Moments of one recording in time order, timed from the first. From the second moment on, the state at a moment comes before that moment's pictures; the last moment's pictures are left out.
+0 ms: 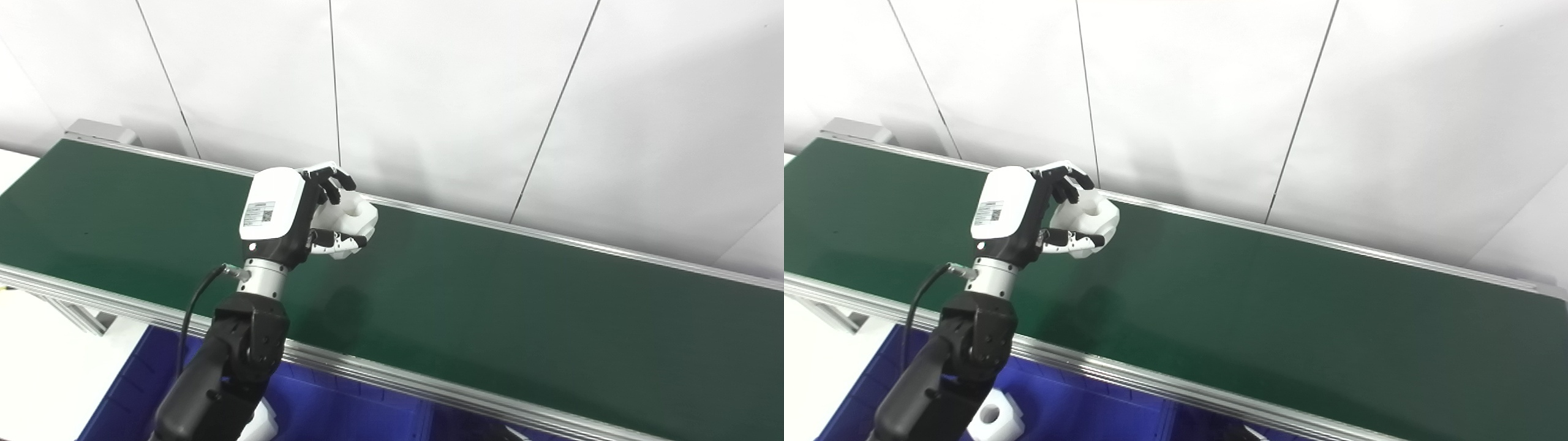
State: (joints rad) left arm 0.02 0.24 -0.09 -0.38 0.89 0.21 0.18; right arm 0.25 -0.16 0.28 0.31 -0.01 -0.42 0.23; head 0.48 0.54
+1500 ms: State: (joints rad) left arm 0.70 0.02 -0.21 -0.54 1.04 -0.10 0.06; right arm 0.29 -0.23 0.18 0.04 0.14 -0.41 0.38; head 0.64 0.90
